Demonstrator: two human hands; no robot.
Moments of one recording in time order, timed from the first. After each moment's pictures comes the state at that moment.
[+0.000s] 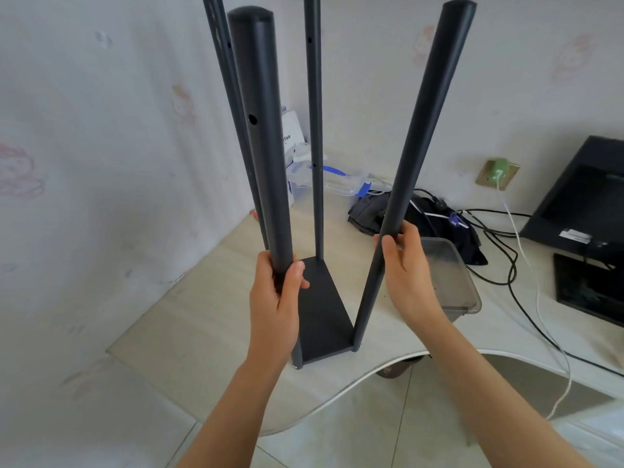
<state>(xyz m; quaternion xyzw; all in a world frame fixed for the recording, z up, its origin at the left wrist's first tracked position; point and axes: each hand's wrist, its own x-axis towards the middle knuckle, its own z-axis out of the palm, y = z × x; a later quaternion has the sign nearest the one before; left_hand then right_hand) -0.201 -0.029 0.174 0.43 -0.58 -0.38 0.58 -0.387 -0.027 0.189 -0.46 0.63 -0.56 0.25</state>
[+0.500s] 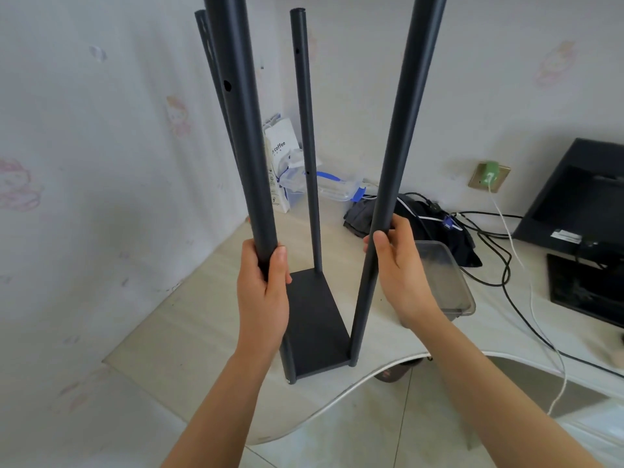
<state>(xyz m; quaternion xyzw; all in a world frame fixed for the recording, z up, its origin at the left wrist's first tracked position) -0.201 -0.043 0.195 0.46 -0.59 -0.31 0.58 -0.387 -0.026 0.209 -0.49 0.61 -0.56 0.27</state>
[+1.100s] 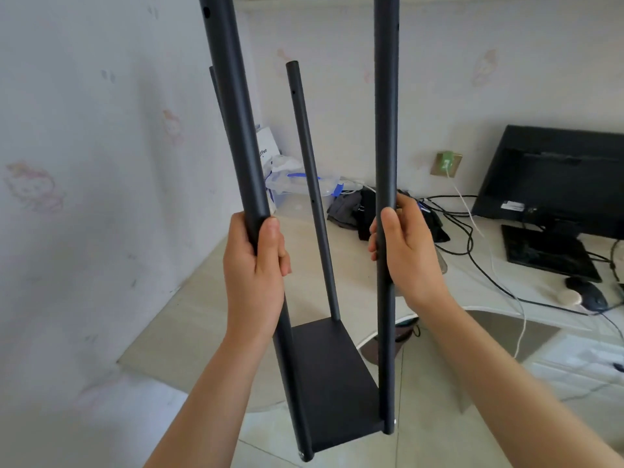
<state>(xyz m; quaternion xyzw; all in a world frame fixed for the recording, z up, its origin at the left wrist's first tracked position) -0.152 0.033 0.254 0.34 -0.60 -0.37 0.62 -0.334 0.071 0.254 -0.46 0.56 -0.65 0.23</state>
